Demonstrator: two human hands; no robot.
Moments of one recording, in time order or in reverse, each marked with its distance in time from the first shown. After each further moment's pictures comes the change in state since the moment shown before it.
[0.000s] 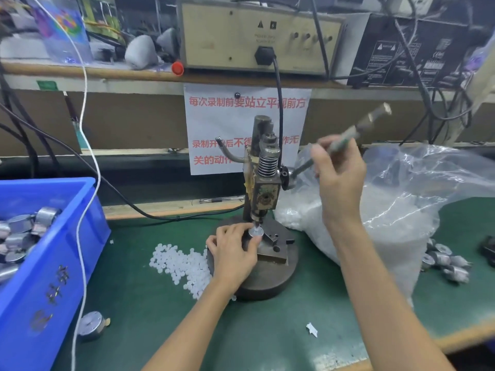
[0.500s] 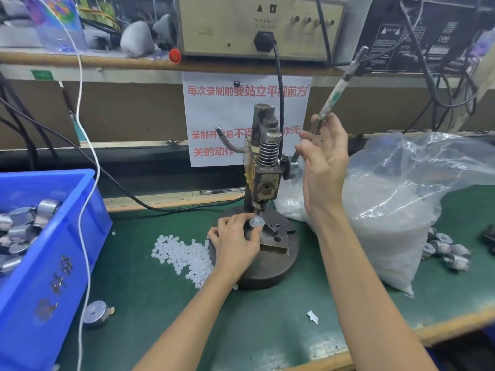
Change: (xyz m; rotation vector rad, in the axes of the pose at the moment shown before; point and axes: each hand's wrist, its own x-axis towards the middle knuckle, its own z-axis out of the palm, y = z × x) left_hand 0.000 0.005 -0.002 0.028 -0.034 -0.042; right_hand -0.001 0.010 0.021 0.226 0.032 0.121
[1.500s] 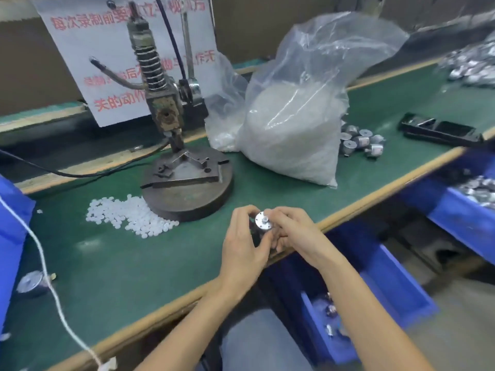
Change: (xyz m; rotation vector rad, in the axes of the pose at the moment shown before) left_hand -0.159 0.062 0.038 -0.391 -0.200 0.270; right_hand -0.176 0.010 -0.161 -0.279 -0.174 0.872
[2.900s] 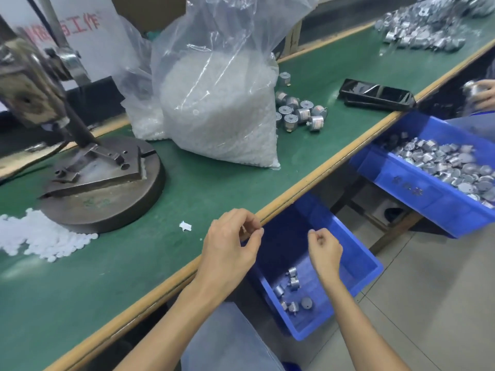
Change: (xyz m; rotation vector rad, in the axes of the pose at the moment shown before) left_hand 0.001 0.037 0.054 0.069 -0.285 0.063; right_hand -0.017 0.180 -0.140 -0.392 0.981 0.120
